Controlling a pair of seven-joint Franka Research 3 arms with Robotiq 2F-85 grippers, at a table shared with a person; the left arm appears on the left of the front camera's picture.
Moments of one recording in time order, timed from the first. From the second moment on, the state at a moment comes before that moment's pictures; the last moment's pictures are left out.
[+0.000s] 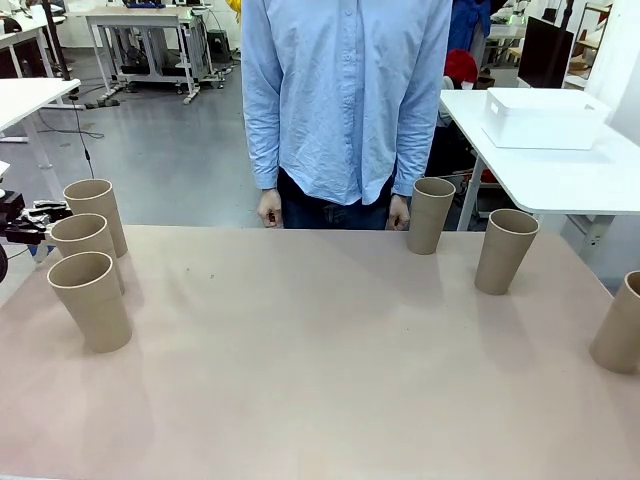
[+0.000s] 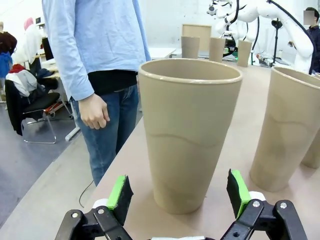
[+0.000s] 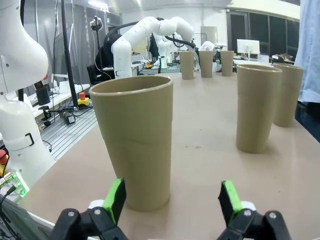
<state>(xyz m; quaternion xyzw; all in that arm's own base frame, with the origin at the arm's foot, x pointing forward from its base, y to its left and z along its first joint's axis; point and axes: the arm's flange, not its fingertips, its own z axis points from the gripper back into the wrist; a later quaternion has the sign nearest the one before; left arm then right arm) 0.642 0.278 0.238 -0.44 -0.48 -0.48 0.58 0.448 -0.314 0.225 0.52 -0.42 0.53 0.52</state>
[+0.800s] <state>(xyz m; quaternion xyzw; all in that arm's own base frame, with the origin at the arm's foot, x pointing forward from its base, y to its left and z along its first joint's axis) 0.638 0.279 0.239 -0.45 -0.49 -0.48 0.57 0.456 -0.284 0.223 0.56 -0.42 0.54 0.47</state>
